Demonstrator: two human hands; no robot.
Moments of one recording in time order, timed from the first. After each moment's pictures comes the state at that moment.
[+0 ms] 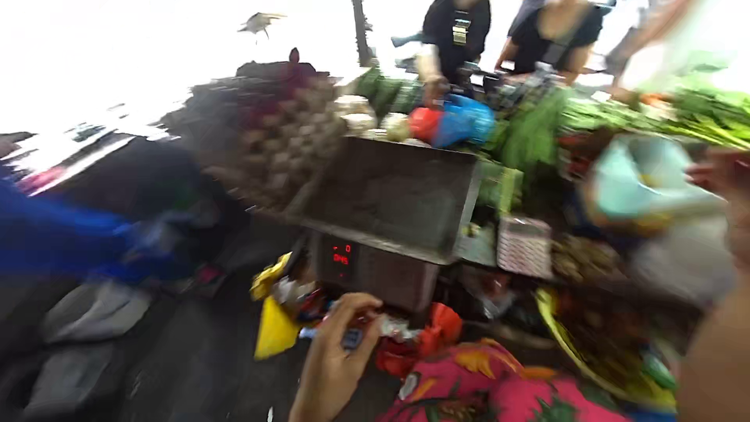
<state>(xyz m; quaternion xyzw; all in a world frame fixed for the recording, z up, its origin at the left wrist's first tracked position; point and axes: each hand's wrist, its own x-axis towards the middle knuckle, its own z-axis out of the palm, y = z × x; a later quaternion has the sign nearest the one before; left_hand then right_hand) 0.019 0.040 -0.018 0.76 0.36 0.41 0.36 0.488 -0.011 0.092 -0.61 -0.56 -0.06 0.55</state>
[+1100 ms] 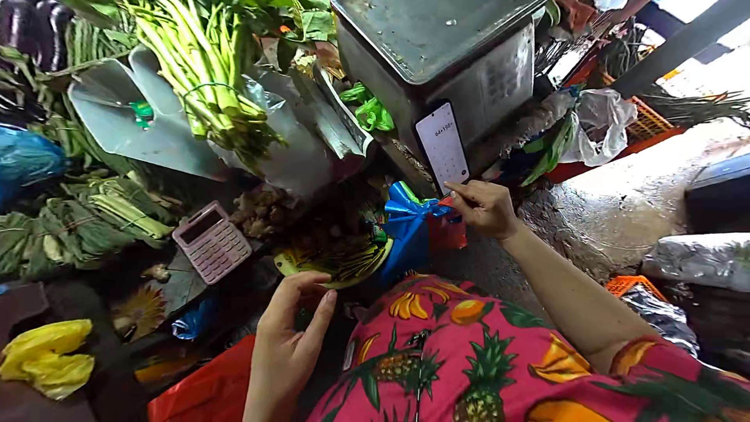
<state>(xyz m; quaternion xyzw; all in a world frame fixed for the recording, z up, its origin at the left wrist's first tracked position) 0.399 -0.168 -0.054 0.84 0.09 0.16 0.50 0.664 -0.453 -0.141 -0.82 -0.41 -0.16 0.37</state>
